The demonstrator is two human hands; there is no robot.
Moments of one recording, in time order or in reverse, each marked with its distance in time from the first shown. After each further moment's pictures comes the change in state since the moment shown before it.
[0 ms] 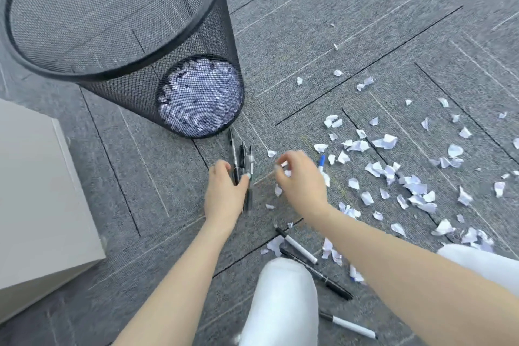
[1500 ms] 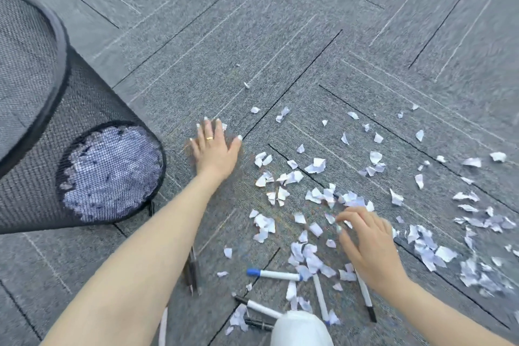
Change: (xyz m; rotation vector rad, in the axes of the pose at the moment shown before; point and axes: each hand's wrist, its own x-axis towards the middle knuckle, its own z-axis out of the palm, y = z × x) left_hand 0.135 0.143 0.076 0.279 -0.192 0.481; right_hand -0.082 0.150 -0.079 -0.217 0.306 0.111
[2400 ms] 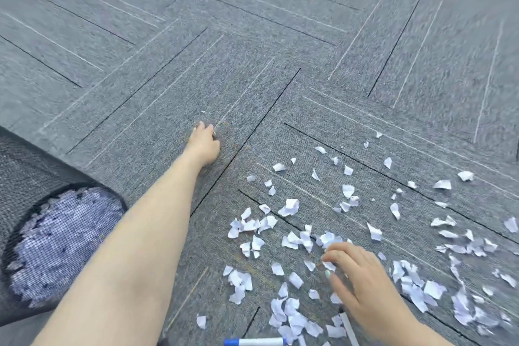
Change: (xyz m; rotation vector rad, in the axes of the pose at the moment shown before) left_hand 0.115 0.069 -0.030 0.047 -0.096 0.087; right_hand 0.008 0.018 -0.016 0.022 -0.014 -0.094
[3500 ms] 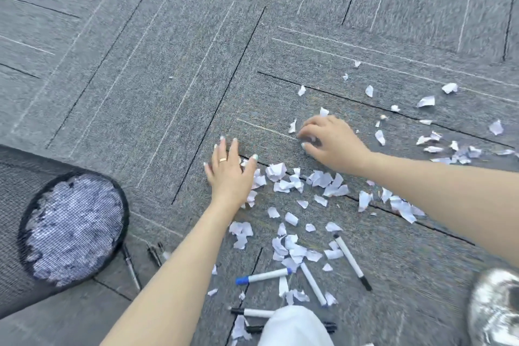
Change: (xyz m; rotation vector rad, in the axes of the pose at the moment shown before) left_hand -0.157 0.028 0.080 -0.008 -0.045 0.145; right_hand 0.112 0.031 -0.023 -0.024 -0.098 0.051
